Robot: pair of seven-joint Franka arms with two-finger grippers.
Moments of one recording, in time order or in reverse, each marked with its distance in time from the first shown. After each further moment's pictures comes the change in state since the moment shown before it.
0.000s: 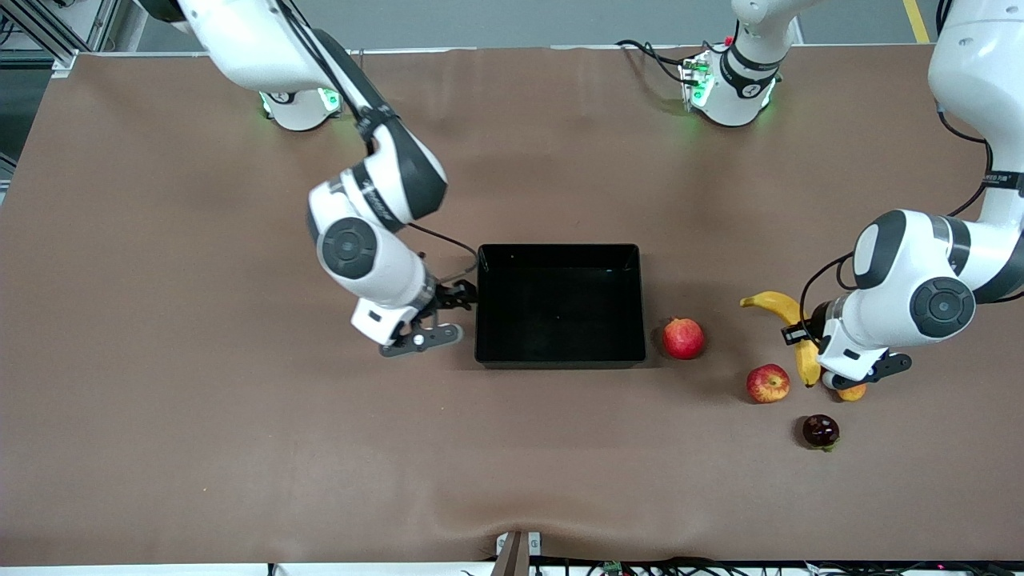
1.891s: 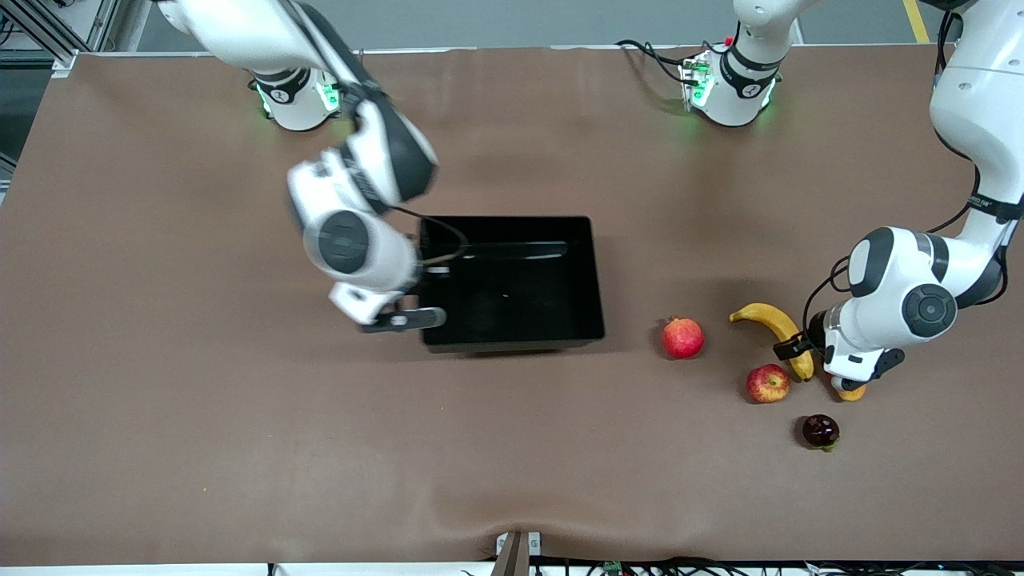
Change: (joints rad) left arm 0.071 0.073 -0.010 -0.064 0.081 0.178 -0.171; right arm -0.055 -0.163 -0.046 -0.022 -0.013 -0.356 0.093
